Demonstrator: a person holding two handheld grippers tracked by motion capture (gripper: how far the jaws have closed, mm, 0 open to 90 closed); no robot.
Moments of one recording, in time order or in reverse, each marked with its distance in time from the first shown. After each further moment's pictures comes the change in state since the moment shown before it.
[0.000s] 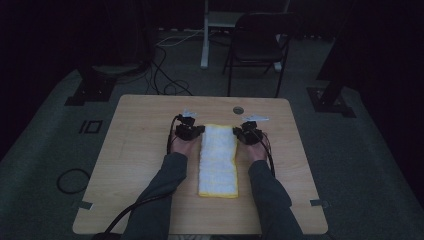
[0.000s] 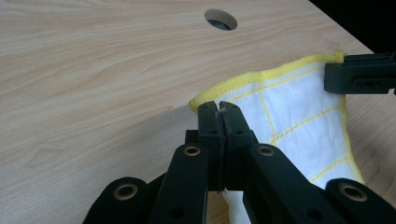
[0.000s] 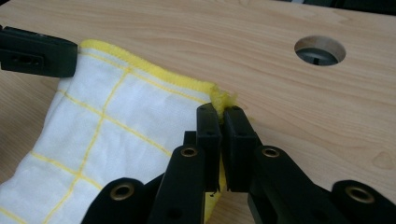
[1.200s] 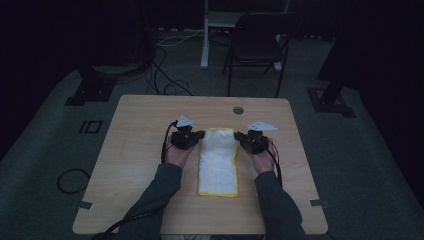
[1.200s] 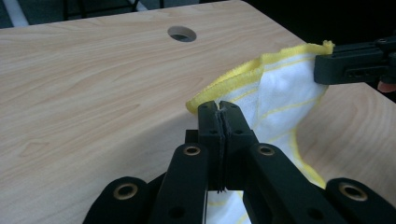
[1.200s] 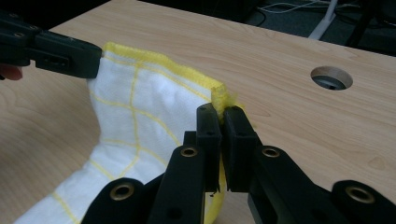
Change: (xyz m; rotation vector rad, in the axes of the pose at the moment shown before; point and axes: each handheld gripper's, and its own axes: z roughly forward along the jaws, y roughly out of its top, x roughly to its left) left arm -0.026 -0.019 -0.047 -0.079 -0.078 0.080; right arm 0.020 -0.013 -0.053 -0.105 0.082 -0.081
